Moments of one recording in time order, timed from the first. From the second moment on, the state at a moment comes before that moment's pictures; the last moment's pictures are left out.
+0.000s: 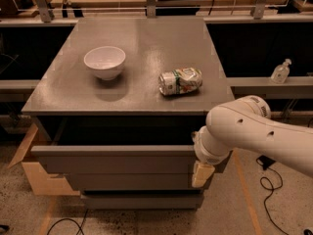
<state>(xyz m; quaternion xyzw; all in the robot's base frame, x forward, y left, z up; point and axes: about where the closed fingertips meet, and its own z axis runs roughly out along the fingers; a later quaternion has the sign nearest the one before) 0.487 -0.125 0.659 -0.68 0.72 -0.02 0.15</state>
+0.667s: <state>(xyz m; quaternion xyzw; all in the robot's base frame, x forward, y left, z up) 0.448 -0.152 0.654 -0.64 0.75 0.00 0.14</state>
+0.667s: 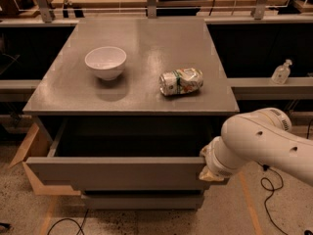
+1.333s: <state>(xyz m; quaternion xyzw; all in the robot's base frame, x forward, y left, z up) 0.418 -0.162 0.666 -0.63 0.77 0.00 0.12</state>
